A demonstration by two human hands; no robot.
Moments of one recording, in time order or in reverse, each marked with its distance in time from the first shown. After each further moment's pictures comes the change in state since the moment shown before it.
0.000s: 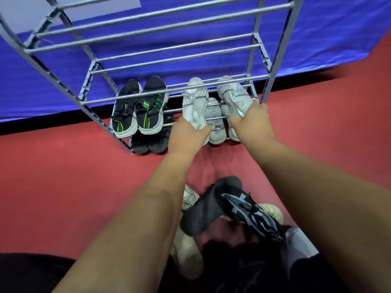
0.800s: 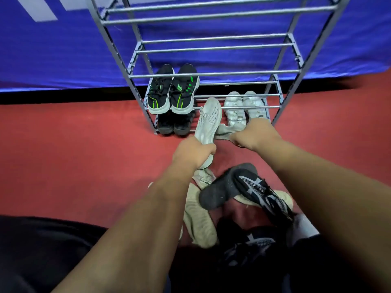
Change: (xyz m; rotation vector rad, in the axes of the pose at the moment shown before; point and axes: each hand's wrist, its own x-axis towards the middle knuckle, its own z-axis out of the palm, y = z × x) left_hand -0.085 -0.088 -0.070 0.081 -0.265 -0.148; right_hand -0.106 -0.054 -0.004 -0.309 -0.420 0.001
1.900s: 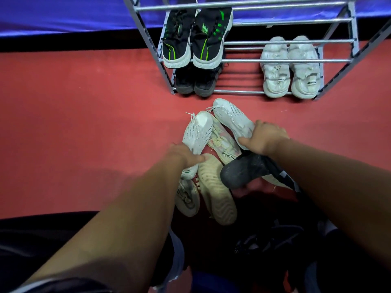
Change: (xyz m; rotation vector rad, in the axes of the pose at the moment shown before) left_hand 0.047 -0.151 0.024 0.490 -0.362 -0.377; right_hand 0.063 0.034 0.158 -0.397 -0.272 -0.119
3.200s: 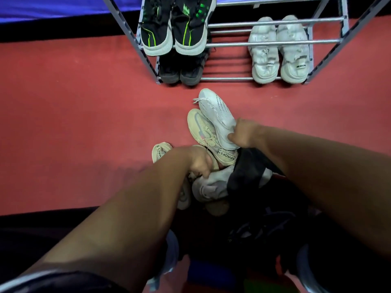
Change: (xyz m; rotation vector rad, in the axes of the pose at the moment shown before) left_hand 0.006 0.045 0.037 0.161 -0.410 0.473; right_hand 0.012 -0.008 0.021 0.108 -0.174 -0.081
